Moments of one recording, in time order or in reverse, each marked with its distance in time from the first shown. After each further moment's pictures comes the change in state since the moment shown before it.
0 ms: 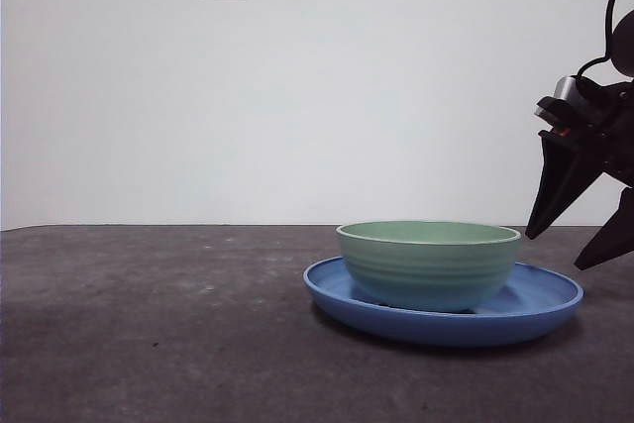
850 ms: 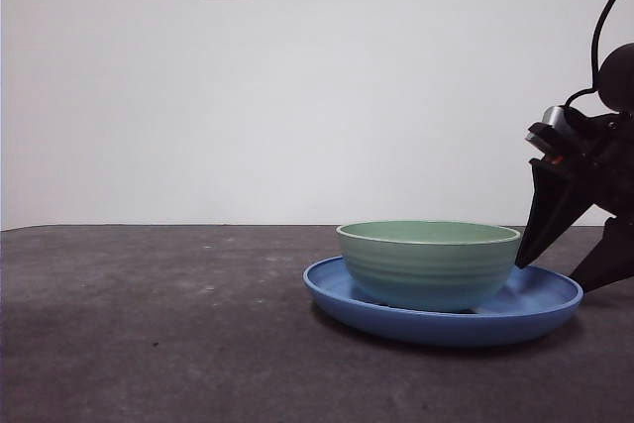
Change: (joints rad) left arm 0.000 0.000 0.000 0.001 0.000 -0.037; right arm 0.018 0.095 0.000 0.014 -0.060 -0.026
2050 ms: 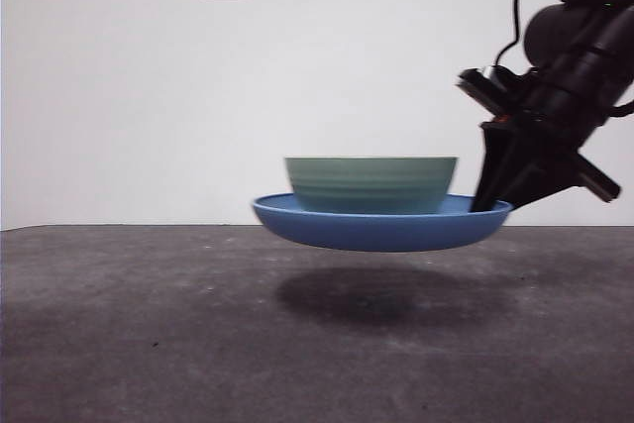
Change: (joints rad) left arm 0.000 0.000 0.000 0.000 0.000 -0.001; right arm 0.150 0.052 0.269 -0.211 0.020 0.094
